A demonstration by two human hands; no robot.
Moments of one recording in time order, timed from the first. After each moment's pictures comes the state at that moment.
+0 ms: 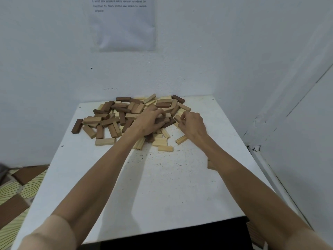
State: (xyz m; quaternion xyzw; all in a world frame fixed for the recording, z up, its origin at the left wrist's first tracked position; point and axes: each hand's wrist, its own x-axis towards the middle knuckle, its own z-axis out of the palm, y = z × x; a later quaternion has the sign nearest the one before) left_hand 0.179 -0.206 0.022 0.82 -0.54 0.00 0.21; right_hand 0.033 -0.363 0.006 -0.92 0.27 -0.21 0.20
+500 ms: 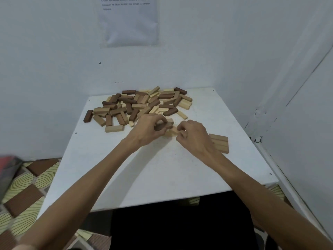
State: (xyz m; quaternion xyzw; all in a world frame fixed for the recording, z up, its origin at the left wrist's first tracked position) left_hand 0.097 -0.127 0.032 0.79 -0.54 0.02 0.29; right_hand -0.069 -0.269 0.025 -0.94 0.18 -0.21 0.22
